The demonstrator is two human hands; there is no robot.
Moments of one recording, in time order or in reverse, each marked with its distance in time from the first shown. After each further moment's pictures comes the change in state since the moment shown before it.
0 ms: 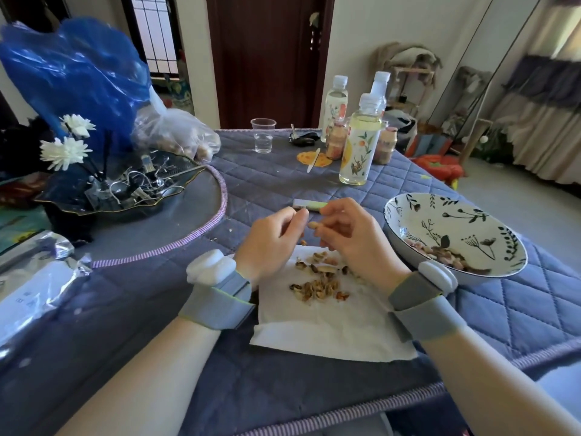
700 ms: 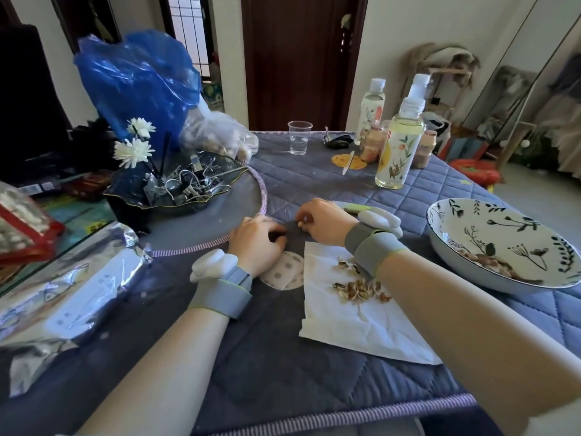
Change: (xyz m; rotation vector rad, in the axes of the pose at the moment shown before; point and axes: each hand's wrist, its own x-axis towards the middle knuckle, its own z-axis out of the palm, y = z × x) left_hand -0.005 -0.059 -0.054 0.524 0.074 -0.171; right_hand 0.081 -0.006 0.075 -0.819 -0.413 -0.006
